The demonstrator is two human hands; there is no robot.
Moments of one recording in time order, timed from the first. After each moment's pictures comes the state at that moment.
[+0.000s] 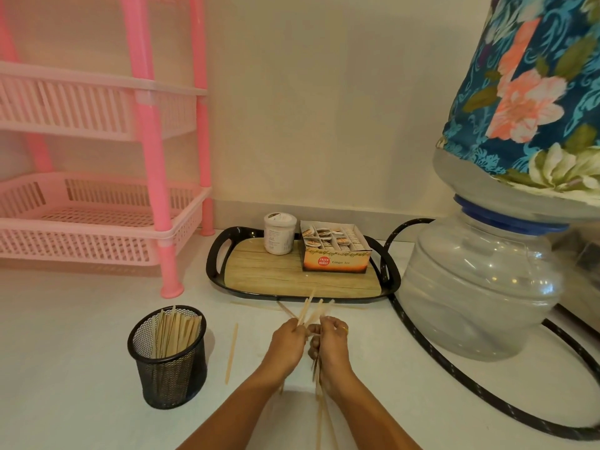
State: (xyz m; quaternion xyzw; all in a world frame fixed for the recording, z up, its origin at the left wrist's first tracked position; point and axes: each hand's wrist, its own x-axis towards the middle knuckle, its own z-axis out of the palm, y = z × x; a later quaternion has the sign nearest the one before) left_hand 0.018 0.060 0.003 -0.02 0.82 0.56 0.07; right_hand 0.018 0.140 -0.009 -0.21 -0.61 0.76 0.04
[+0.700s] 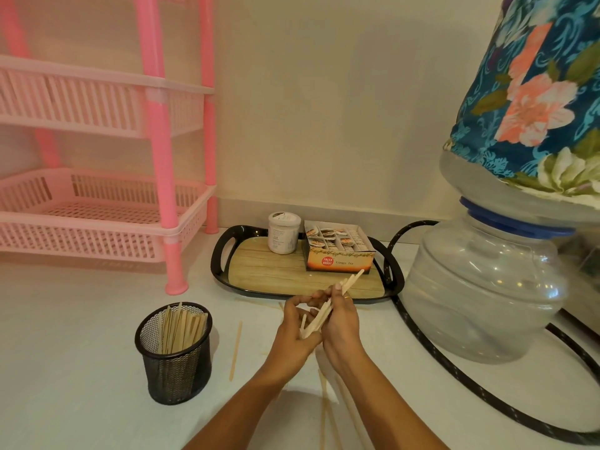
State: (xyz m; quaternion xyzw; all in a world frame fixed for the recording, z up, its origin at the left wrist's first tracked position) left_hand 0.024 0.052 -0.004 0.11 0.74 0.67 0.01; right_hand 0.012 0.135 0.036 -0.13 -0.49 0.86 0.08
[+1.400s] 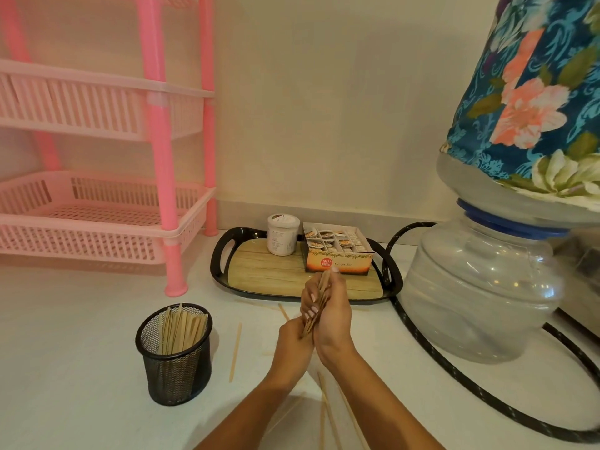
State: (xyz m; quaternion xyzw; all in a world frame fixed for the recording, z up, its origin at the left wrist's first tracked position) left_hand 0.031 0.066 0.003 0.02 0.76 0.65 -0.02; right_hand 0.036 0.117 0.069 0.07 -0.55 0.83 0.09
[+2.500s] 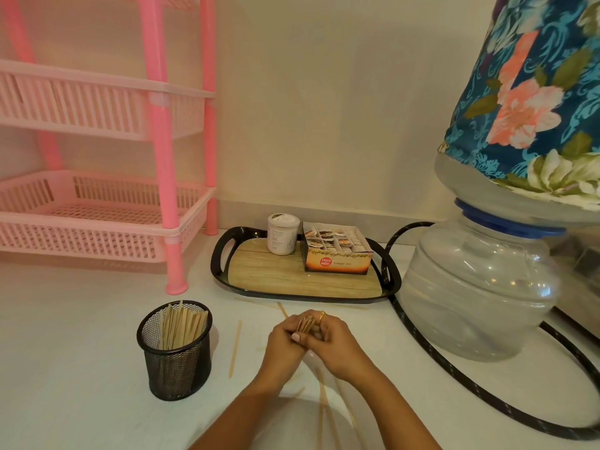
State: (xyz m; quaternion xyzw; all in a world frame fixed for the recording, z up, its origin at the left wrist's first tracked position) left_hand 0.032 0.058 -0.004 0.00 0.76 0.65 0.01; right_hand 0.054 0.152 0.039 0.13 -0.83 0.54 -0.04
